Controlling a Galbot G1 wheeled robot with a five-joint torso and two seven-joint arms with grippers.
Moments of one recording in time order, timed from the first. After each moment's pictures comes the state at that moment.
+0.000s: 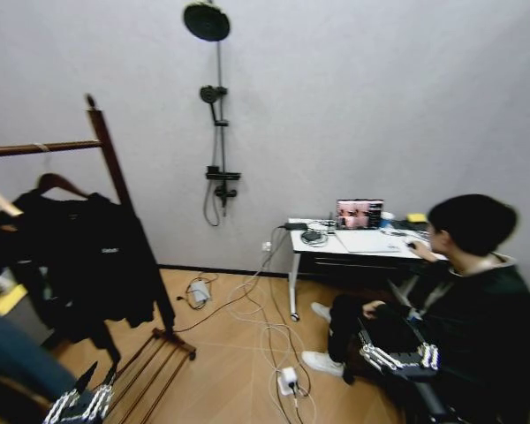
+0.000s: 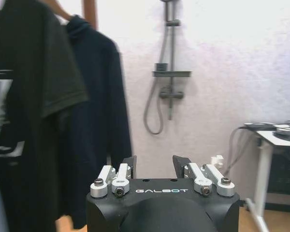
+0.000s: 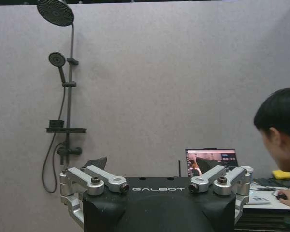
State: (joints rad) left arm 2.02 -1.40 -0.95 -2.42 -0.44 0.00 0.09; right arm -2.01 1.33 0.81 2.50 0.35 0.22 0.09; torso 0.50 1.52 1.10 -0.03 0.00
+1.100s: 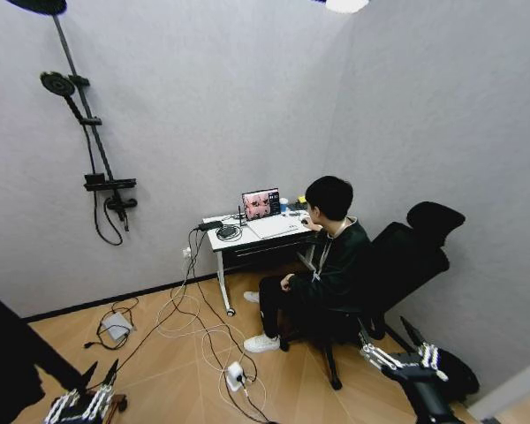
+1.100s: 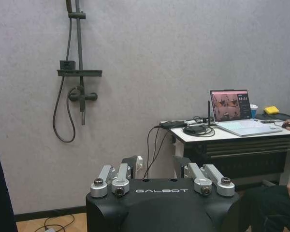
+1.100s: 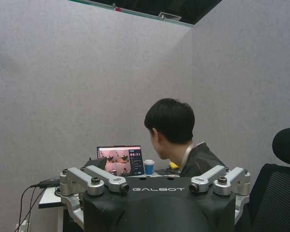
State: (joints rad) left arm 2.02 -1.40 -0.95 -2.42 -0.44 0.00 0.09; right arm -2.01 1.33 0.81 2.50 0.35 0.22 0.09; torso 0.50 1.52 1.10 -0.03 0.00
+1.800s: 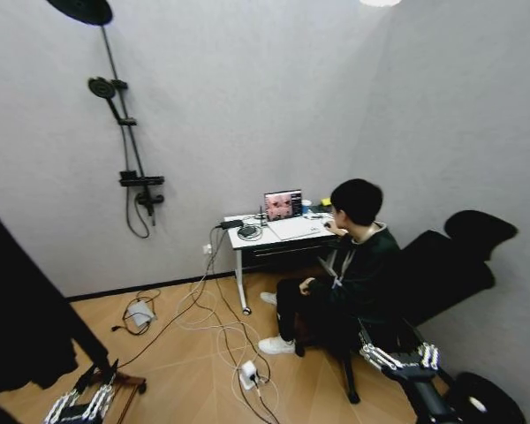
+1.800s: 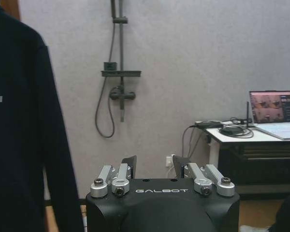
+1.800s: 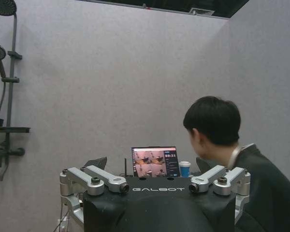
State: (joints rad) left arm 2.02 -1.40 -0.95 -2.42 -0.44 0.00 0.09; right arm -2.01 1.33 0.81 2.50 0.35 0.22 0.09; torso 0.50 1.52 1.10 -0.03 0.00
